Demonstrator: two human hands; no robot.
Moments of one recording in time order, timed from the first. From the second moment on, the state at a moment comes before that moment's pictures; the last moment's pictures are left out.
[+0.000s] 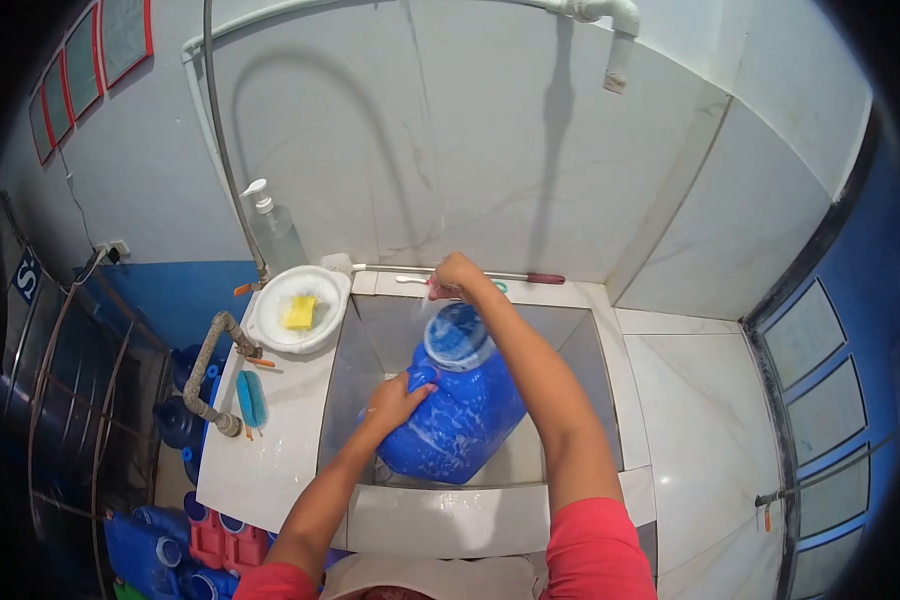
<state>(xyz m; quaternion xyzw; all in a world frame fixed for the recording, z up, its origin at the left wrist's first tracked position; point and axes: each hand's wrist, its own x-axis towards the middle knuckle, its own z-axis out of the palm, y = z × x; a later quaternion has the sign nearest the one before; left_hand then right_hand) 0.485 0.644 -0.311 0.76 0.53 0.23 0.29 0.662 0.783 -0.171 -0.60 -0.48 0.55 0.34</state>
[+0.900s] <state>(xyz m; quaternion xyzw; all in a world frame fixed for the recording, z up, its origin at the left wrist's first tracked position) 0.514 0.746 -0.303 0.85 0.49 0.13 0.12 0.676 0.808 -0.151 -0.58 -0.53 0.60 0.15</state>
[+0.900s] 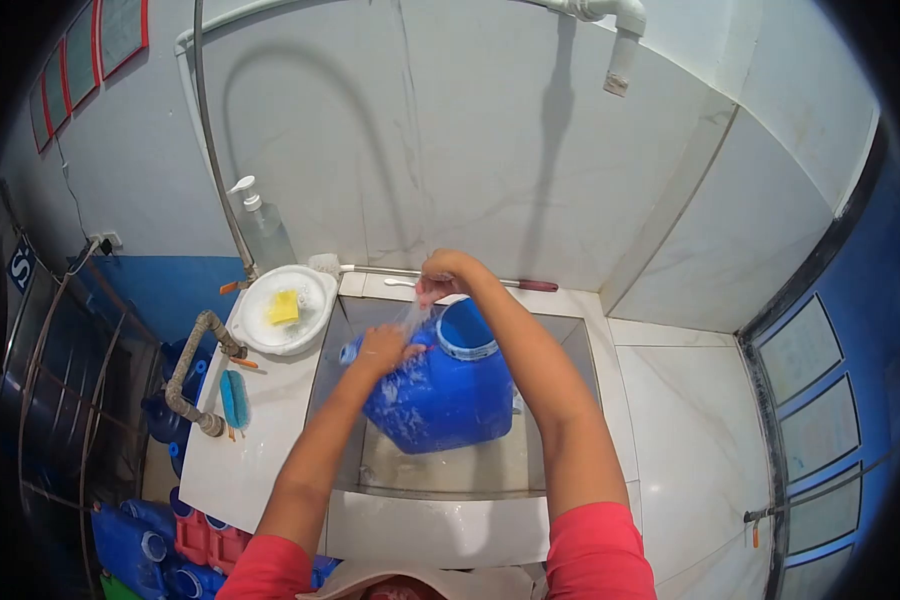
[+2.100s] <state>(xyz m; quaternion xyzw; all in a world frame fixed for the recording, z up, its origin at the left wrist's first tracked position) 0.486 0.713 -0.299 0.77 0.51 0.13 0.35 0.673 0.812 -0.187 -0.62 -0.55 0.52 0.21</state>
